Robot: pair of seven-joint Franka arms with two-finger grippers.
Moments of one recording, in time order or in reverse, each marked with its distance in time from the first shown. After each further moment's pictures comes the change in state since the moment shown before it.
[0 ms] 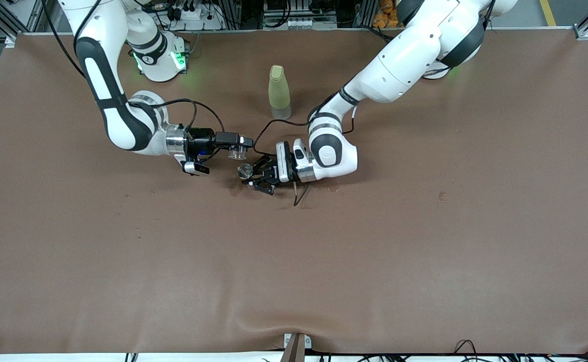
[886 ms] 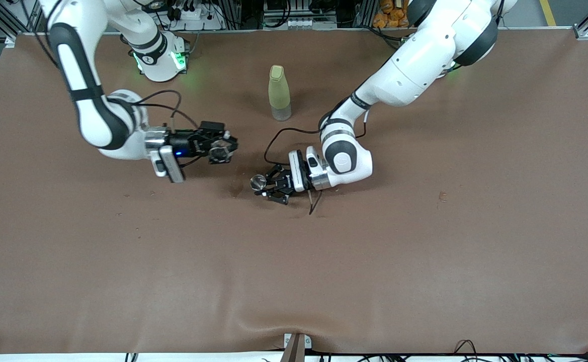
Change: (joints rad) left arm 0.108 -0.067 -0.012 -0.084 0.037 -0.001 0.000; right arm -0.153 -0.062 -0.033 0.054 -0.279 -0.030 -0.610
